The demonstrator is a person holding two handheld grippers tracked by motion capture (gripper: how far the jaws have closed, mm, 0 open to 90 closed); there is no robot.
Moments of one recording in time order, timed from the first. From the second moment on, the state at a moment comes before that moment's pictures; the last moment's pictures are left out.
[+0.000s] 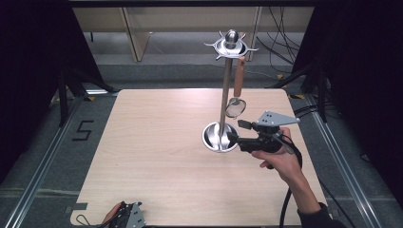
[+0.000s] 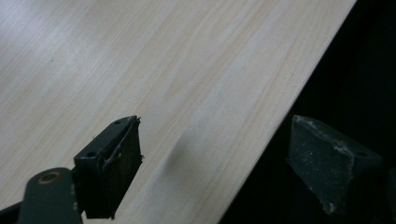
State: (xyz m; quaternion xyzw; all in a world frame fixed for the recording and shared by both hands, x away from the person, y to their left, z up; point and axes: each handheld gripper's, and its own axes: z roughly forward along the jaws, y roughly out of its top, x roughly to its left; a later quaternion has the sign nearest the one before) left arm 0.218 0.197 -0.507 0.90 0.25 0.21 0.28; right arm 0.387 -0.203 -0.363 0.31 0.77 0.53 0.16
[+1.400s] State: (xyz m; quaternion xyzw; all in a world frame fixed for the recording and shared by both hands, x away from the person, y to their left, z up) left arm 0.215 0.197 -0.508 0.90 0.25 0.21 0.27; right arm 0.368 -0.195 -0.436 0.29 0.84 0.44 0.12
